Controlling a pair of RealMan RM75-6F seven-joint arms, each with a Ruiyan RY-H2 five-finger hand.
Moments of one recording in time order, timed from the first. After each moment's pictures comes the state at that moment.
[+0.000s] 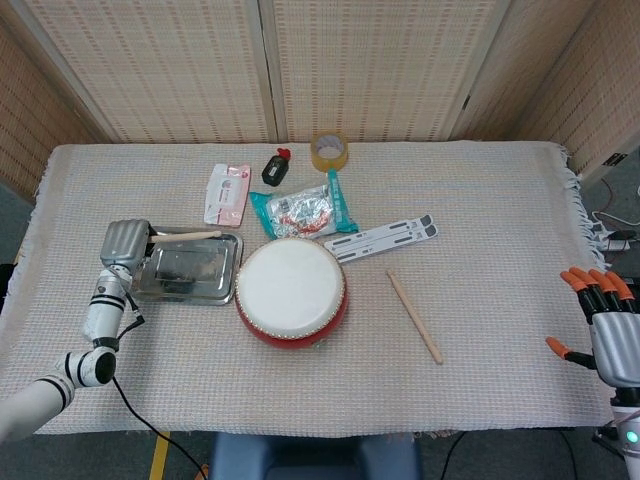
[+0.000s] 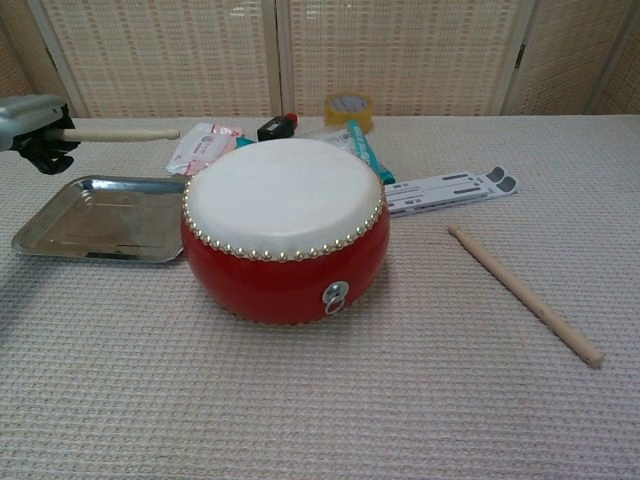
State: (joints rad) left arm -0.77 -1.59 -0.25 -0.84 1.03 0.80 0.09; right arm 0.08 -1.09 0.10 -1.59 -1.49 1.50 0.03
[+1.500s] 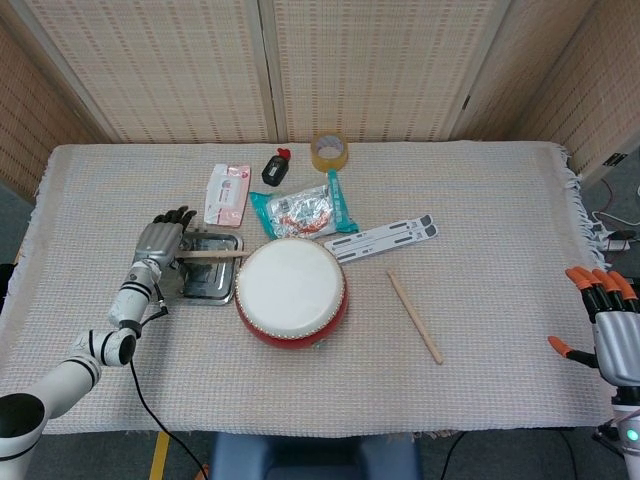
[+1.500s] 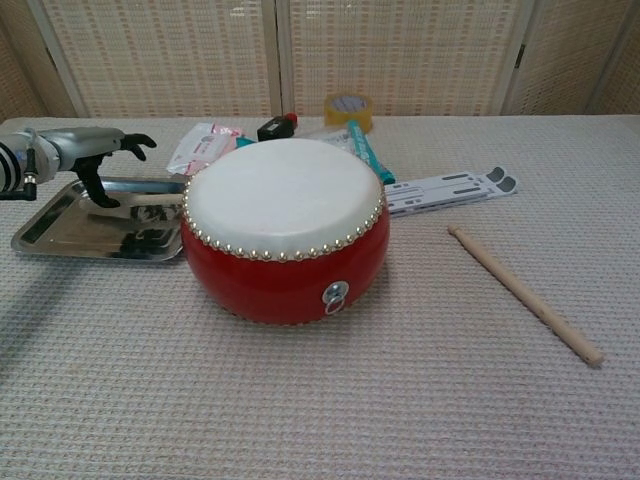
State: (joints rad) left arm -0.88 -1.68 -0.25 -0.68 1.10 0.55 0.00; right arm 0.08 -1.10 0.10 -1.57 -1.48 1.51 0.04
